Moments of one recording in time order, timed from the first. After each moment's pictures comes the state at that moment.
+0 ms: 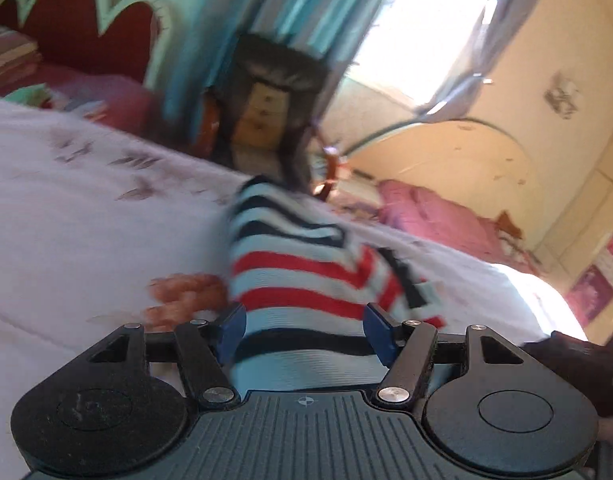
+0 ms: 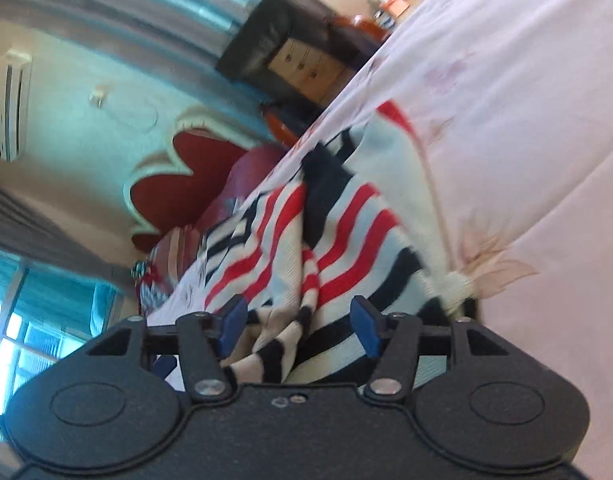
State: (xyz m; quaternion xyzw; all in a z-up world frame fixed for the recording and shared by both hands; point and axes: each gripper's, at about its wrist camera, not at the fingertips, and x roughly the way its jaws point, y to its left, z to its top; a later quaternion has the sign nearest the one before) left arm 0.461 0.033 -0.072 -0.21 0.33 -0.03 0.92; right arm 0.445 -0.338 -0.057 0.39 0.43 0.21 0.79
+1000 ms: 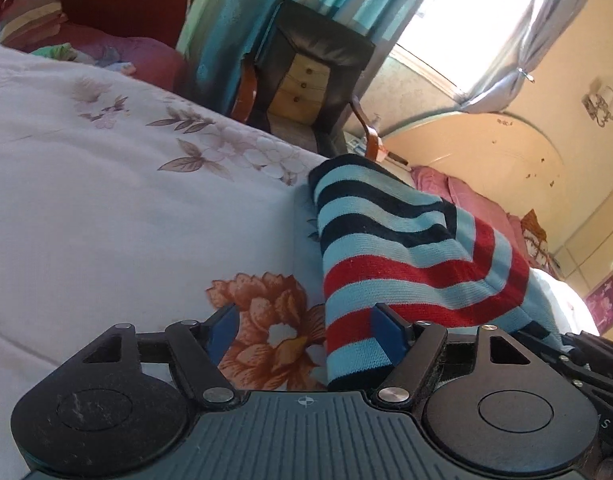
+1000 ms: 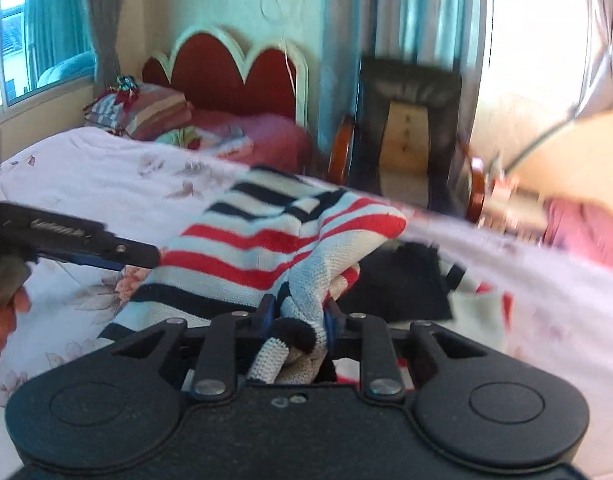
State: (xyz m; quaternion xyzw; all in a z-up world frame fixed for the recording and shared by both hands) left arm 0.517 0.044 -0.116 -0.22 0.36 -0.03 0.91; right arm 0.415 -0.206 -0.005 -0.10 0.29 0.27 0.91
